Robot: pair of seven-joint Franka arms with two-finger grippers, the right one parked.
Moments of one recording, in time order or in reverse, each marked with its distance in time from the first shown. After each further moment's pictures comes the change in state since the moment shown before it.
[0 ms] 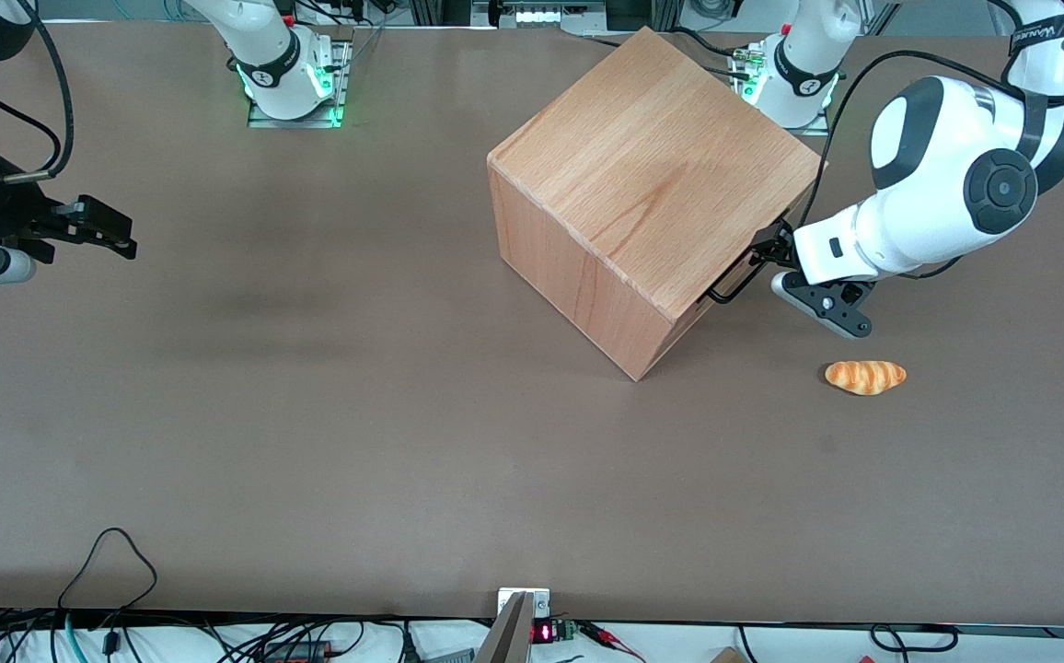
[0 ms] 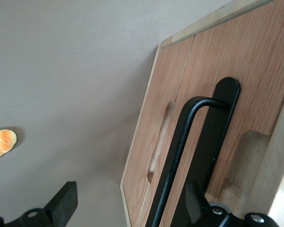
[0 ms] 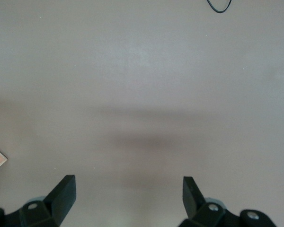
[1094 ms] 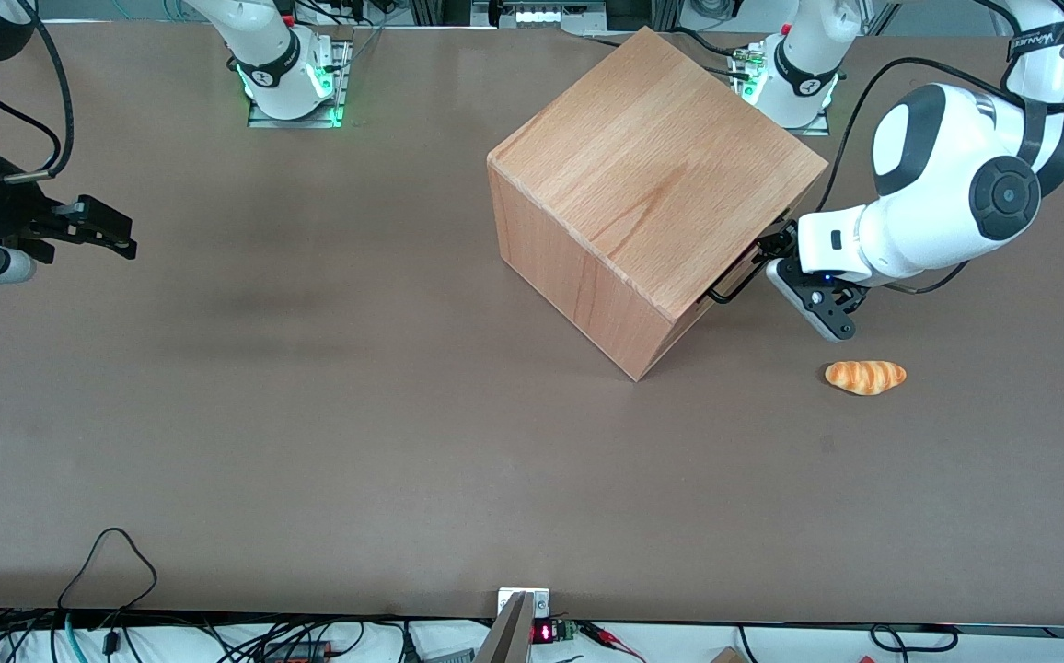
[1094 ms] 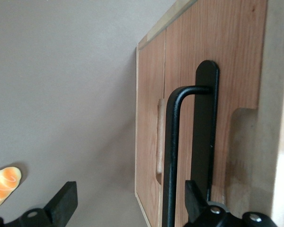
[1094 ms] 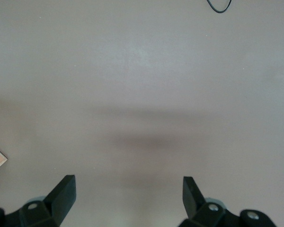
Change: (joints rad) arm 0.010 0.022 0.004 -0.001 -0.035 0.014 0.275
